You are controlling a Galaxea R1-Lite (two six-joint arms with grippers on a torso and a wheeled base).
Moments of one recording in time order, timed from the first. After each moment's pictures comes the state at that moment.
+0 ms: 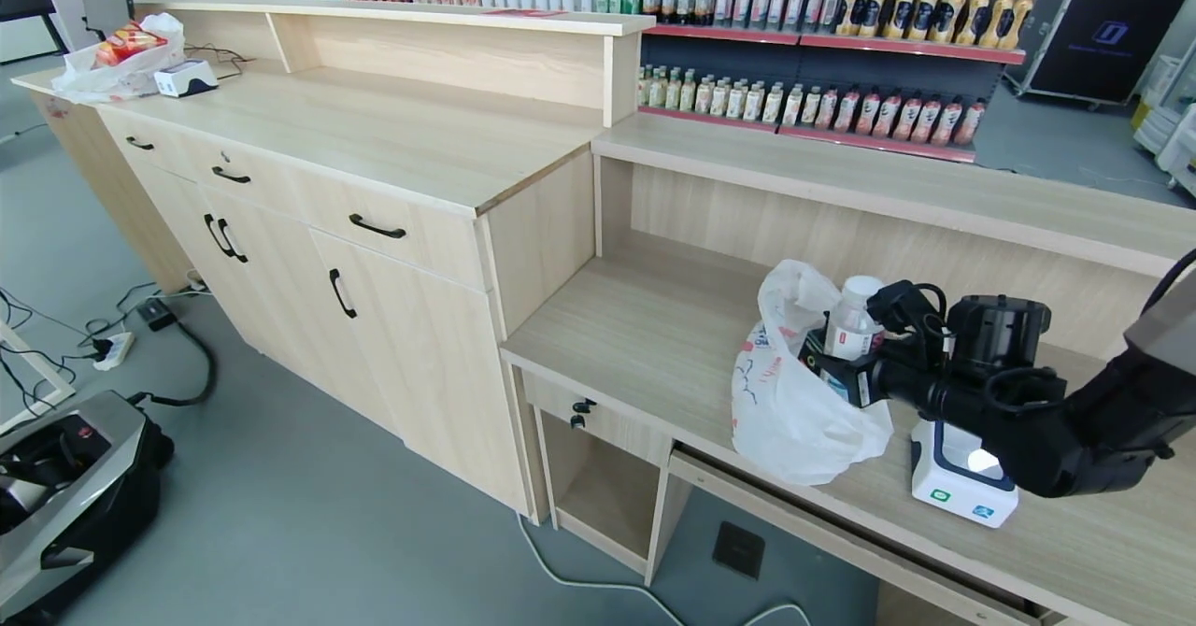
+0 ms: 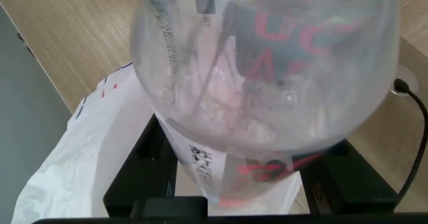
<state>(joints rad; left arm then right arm) 0.00 0.00 0.00 0.00 0.01 0.01 0.06 2.11 -0.78 -1.07 0.22 -0.30</state>
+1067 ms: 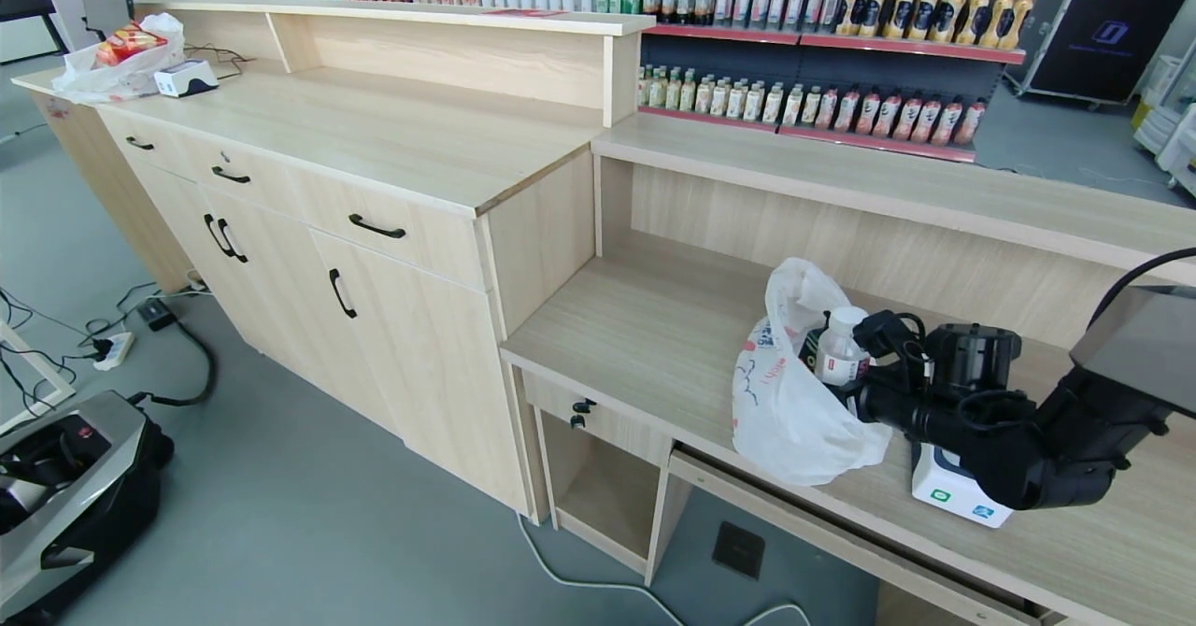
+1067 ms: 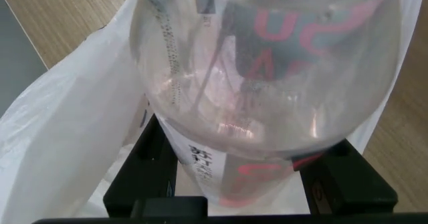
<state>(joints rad) 0.00 0.00 0.00 0.00 0.01 0.01 0.04 2.22 -0.79 -1.11 0.27 -0.29</state>
